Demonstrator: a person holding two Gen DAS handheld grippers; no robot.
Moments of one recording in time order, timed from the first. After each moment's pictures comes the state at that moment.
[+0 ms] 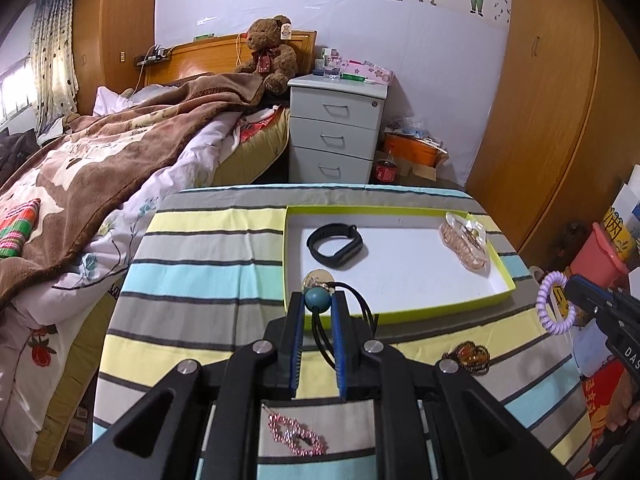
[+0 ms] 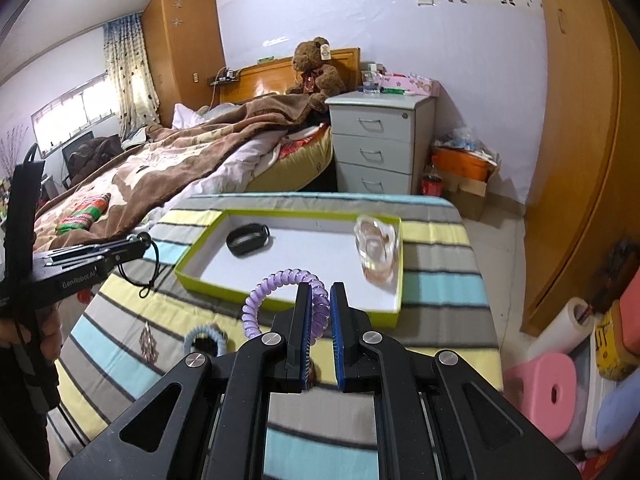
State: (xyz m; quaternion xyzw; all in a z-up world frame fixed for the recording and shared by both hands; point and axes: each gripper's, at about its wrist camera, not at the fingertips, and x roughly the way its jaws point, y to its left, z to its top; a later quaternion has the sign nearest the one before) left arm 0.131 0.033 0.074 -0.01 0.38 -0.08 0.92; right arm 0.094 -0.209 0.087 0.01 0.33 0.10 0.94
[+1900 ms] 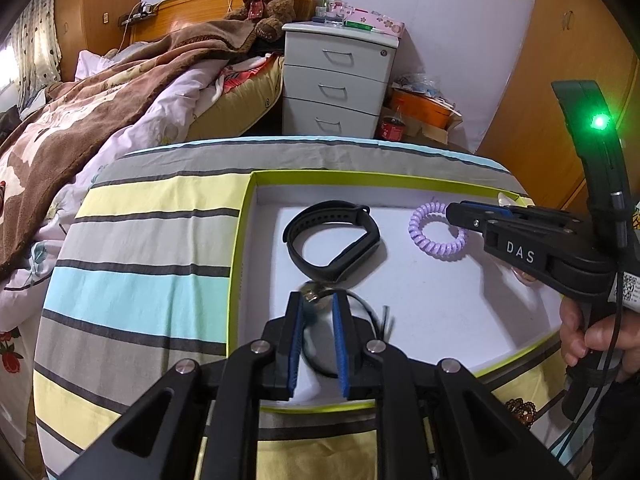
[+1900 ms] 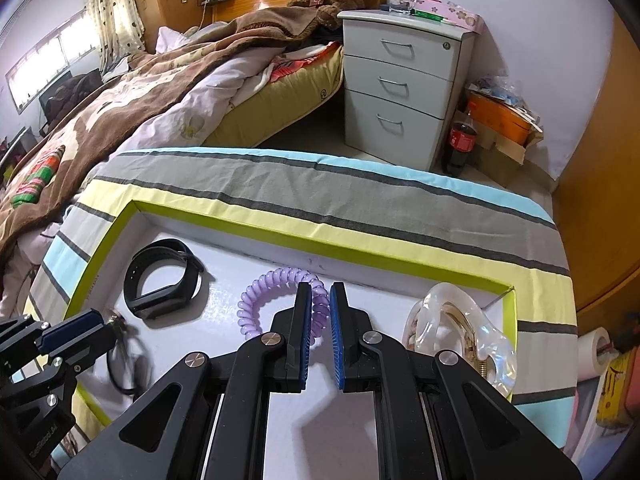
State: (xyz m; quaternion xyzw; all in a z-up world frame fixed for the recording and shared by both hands) left arm 0.226 -0.001 0.003 -0.02 0.46 -0.08 0.89; right arm 0.302 -0.165 -0.003 -0.03 0.47 0.11 0.88
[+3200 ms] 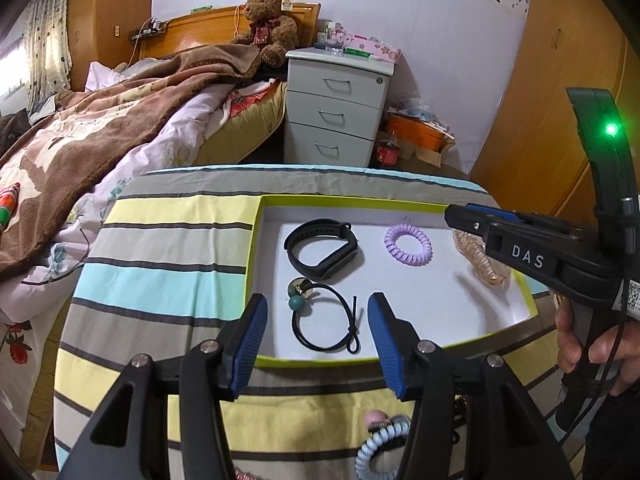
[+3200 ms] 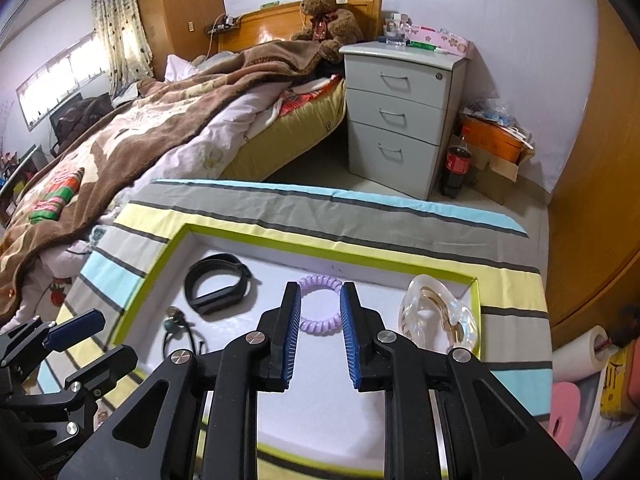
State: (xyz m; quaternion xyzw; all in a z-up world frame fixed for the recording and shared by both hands) left arm 0.186 0.005 0.043 -0.03 0.42 -0.08 0.91; right arm 0.255 -0.164 0.049 -0.01 0.42 0.12 0.90
